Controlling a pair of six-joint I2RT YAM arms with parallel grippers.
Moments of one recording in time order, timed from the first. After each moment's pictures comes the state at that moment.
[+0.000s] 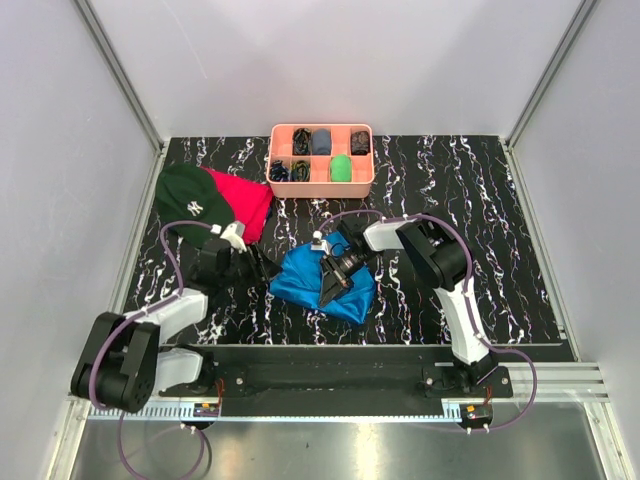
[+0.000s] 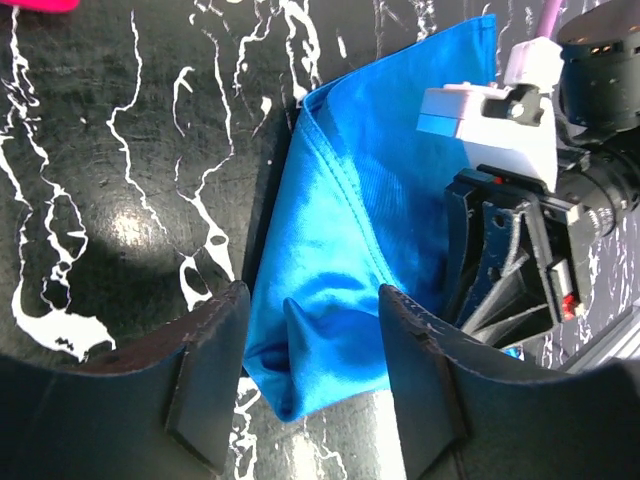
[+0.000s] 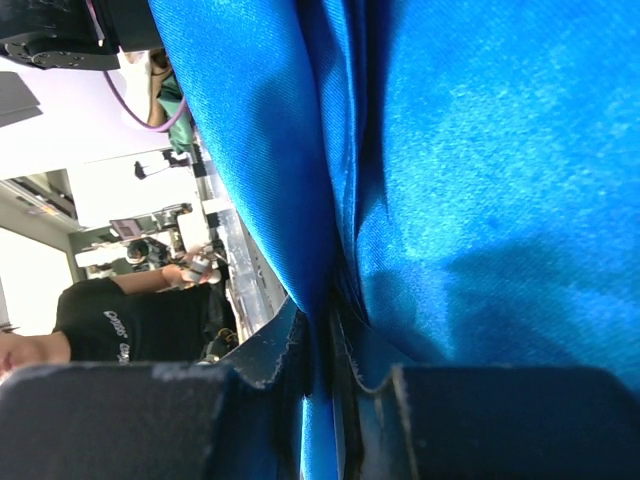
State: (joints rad) left arm -0.25 1.18 0.34 0.23 0.35 -0.62; right arm 0.62 2.24 1.29 -0.50 -1.17 0.04
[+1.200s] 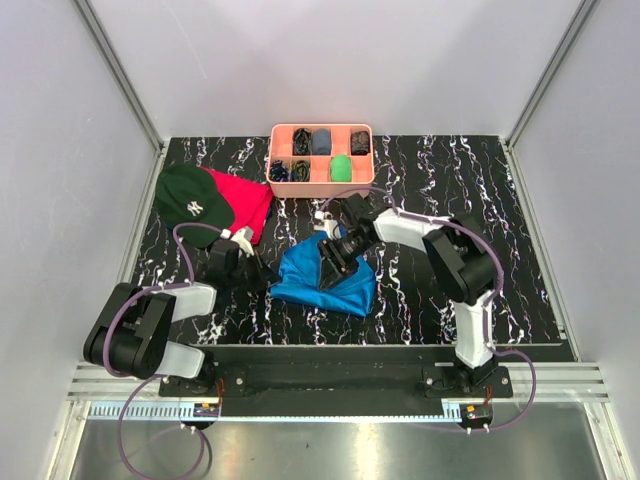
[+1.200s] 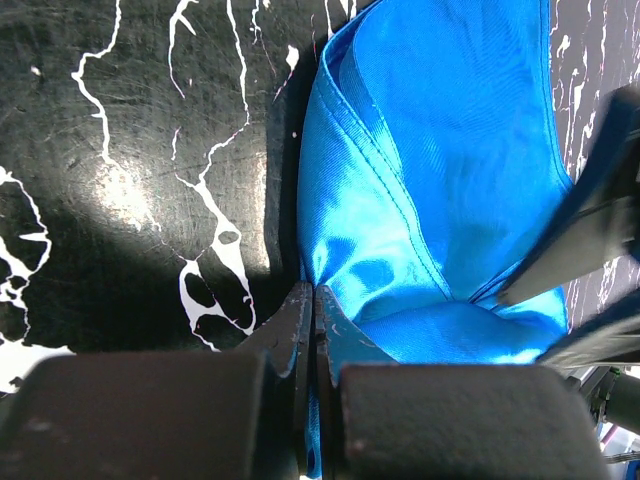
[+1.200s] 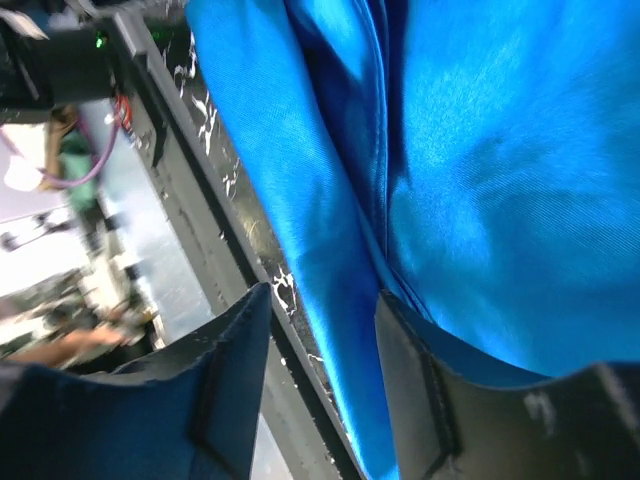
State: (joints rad) left arm -0.28 1.39 0.34 0.34 0.39 -0.63; right arm 0.61 2.05 1.32 -0.56 -0.89 0.09
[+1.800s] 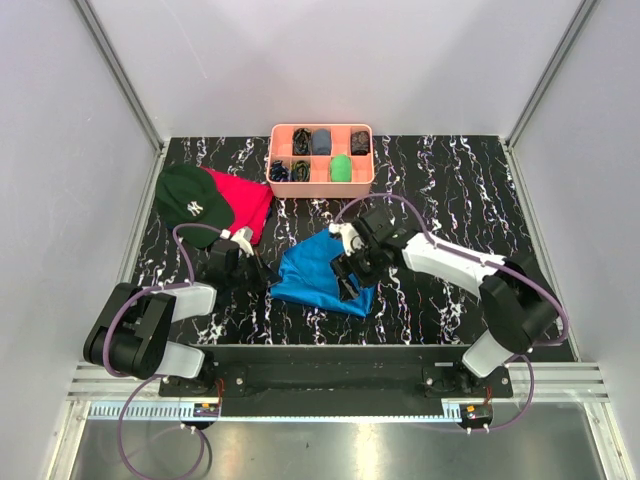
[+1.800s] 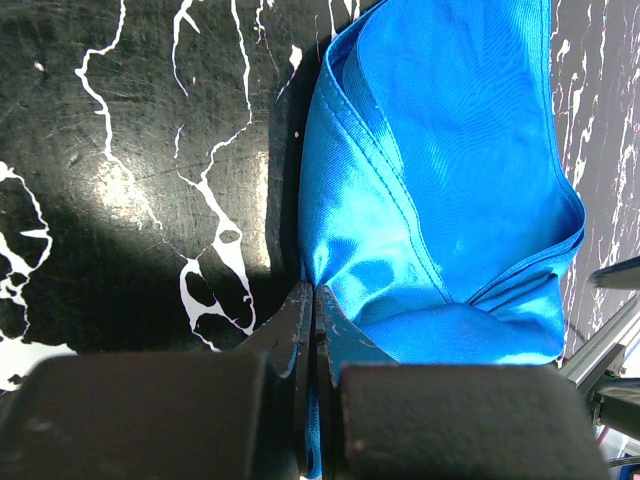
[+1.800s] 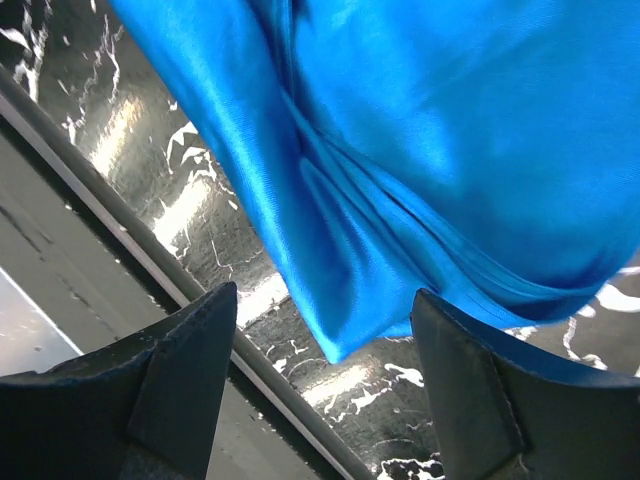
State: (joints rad) left arm -0.28 1.39 0.34 0.34 0.38 -0.65; right arm 0.69 1.60 1.03 -0.55 -0.39 0.08
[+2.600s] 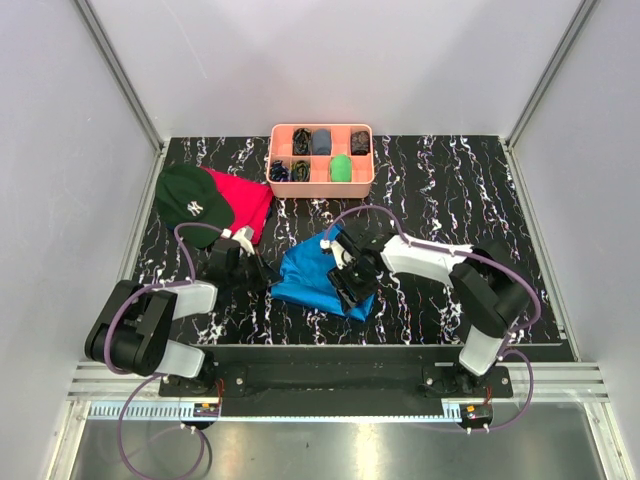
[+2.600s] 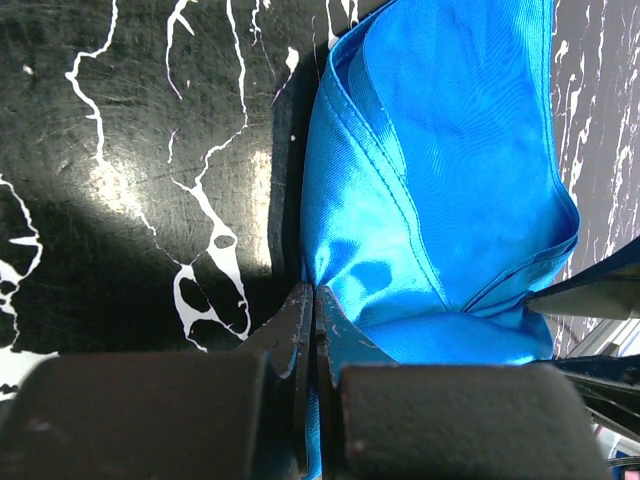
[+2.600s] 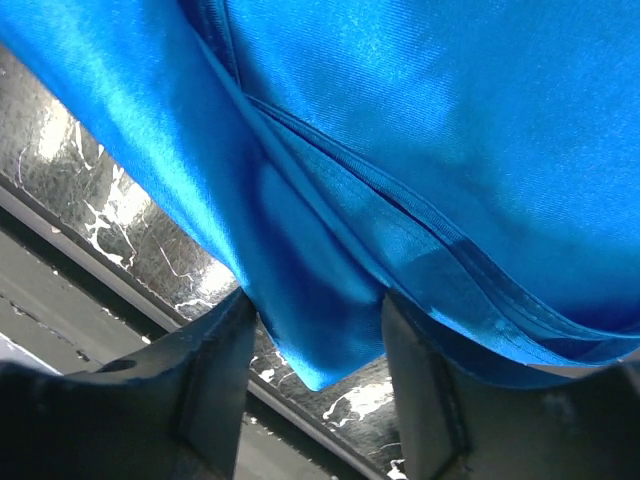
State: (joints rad) left arm -0.28 1.40 0.35 0.33 0.39 -0.66; right arm 0.78 1.74 1.06 -0.60 -0.28 0.12
